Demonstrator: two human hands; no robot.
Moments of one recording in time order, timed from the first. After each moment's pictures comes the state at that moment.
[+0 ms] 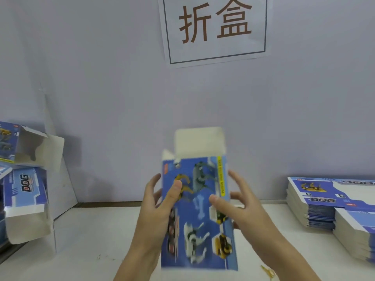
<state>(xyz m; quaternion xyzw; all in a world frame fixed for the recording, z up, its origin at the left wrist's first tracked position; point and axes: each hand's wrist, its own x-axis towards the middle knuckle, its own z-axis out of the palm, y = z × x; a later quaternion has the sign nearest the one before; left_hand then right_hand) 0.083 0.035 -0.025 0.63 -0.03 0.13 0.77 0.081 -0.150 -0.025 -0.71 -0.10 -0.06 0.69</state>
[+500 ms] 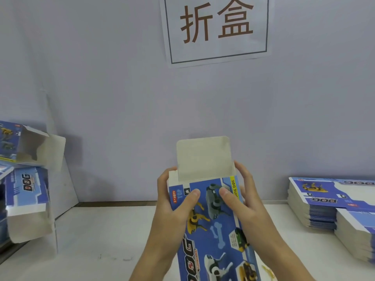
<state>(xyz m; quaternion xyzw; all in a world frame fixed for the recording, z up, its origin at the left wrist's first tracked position) 0.079 0.014 -0.026 0.62 -0.13 0.13 0.77 0.082 -0.144 -0.029 -0.64 -0.19 -0.13 0.73</state>
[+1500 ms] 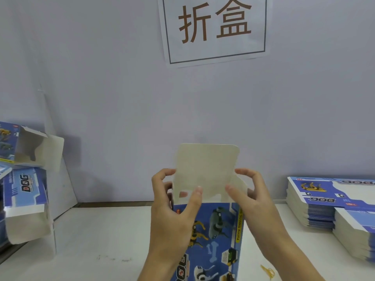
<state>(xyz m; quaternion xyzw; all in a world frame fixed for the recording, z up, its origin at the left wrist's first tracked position) 0.068 0.005 -0.021 0.68 -0.16 0.30 0.65 0.080 -0.154 -0.021 -0.68 -0.09 -0.15 0.71</state>
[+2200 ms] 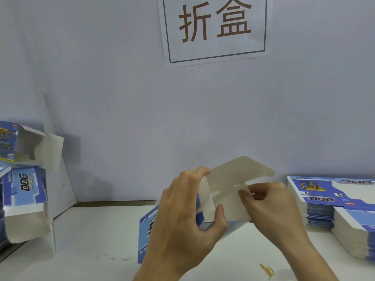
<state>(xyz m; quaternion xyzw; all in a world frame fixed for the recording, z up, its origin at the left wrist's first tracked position) 0.050 0.001 -0.009 0.80 -0.28 0.43 0.31 0.084 -0.174 -0.017 -0.83 0.00 -0.27 0.48</state>
